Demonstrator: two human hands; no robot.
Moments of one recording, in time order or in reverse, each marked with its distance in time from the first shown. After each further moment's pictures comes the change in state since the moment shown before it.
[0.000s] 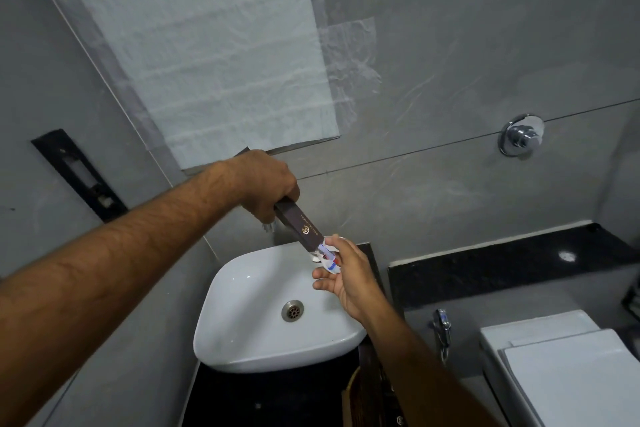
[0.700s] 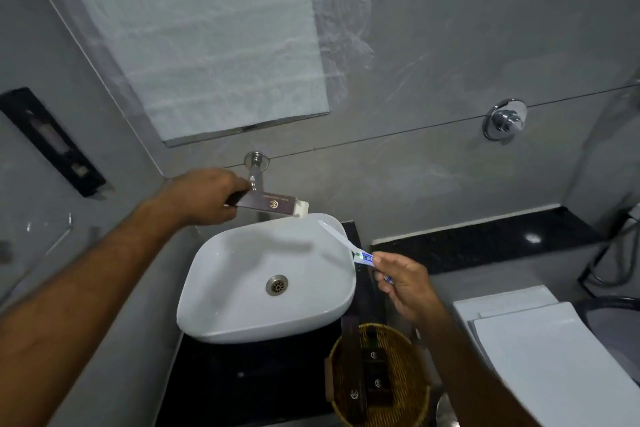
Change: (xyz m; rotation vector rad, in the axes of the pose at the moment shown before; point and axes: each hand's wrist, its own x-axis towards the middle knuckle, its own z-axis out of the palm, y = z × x) left_hand -0.038 0.009 0.107 -0.534 0.256 -0.287; right_hand -0.038 0.005 -0.119 -0.088 0.204 -0.096
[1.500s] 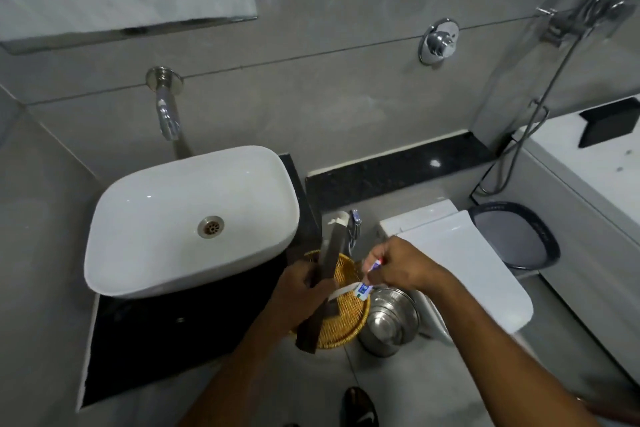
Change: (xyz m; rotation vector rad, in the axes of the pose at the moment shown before) left_hand -0.064 0.259 0.222 -1.461 -0.342 -0.244; right_hand -0.067 0.003 -0.085 -1.188 -0.115 0.220
